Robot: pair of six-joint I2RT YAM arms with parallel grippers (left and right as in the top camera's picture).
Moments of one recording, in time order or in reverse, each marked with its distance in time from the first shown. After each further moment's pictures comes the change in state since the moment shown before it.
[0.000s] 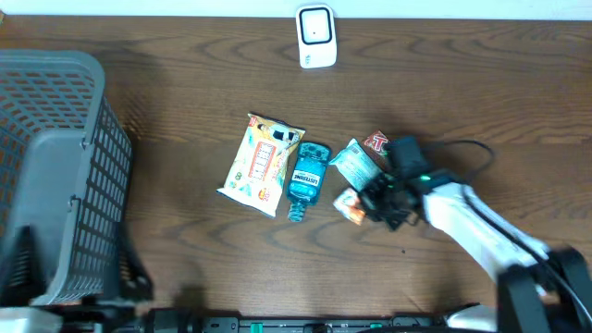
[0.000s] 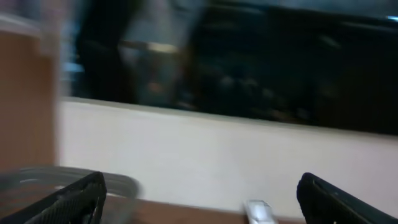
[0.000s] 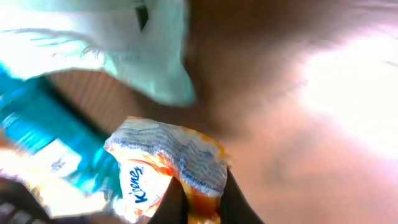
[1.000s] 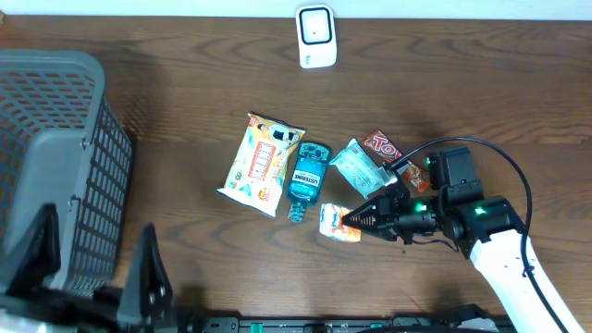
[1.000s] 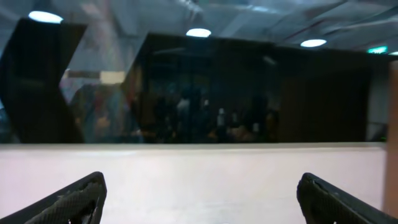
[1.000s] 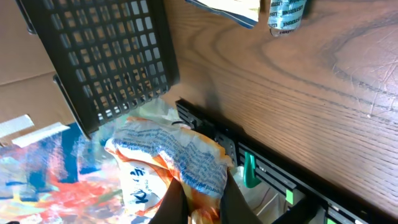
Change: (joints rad) left arm 0.000 0.039 -0.003 0.179 0.265 -0.003; right arm -0.079 -0.380 -0.002 -0.183 -0.630 -0.563
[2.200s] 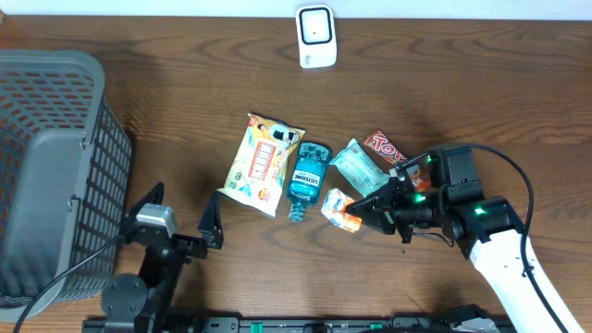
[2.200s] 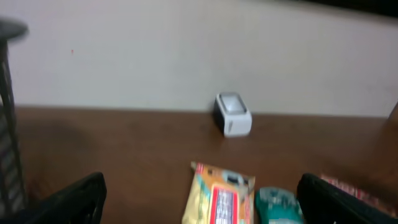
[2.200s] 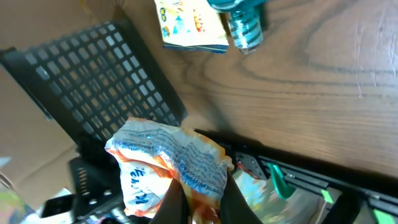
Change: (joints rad) left arm -0.091 -0.240 -0.827 0.130 -0.057 0.000; right arm 0.000 0.000 -0.002 0.068 0.122 0.400
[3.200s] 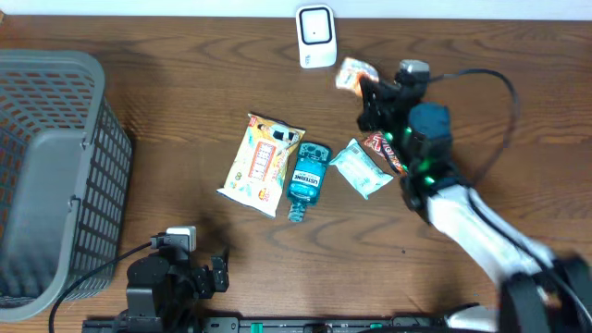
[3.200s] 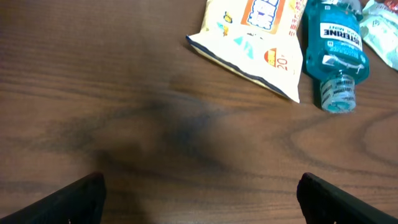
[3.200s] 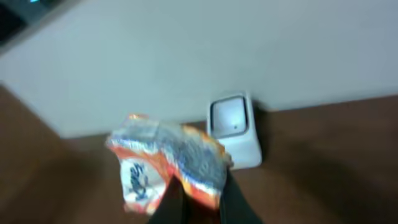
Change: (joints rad) left arm 0.000 0.001 0.010 -0.711 -0.003 0.000; right arm 0.091 0.413 0.009 1.349 0.844 -0.647
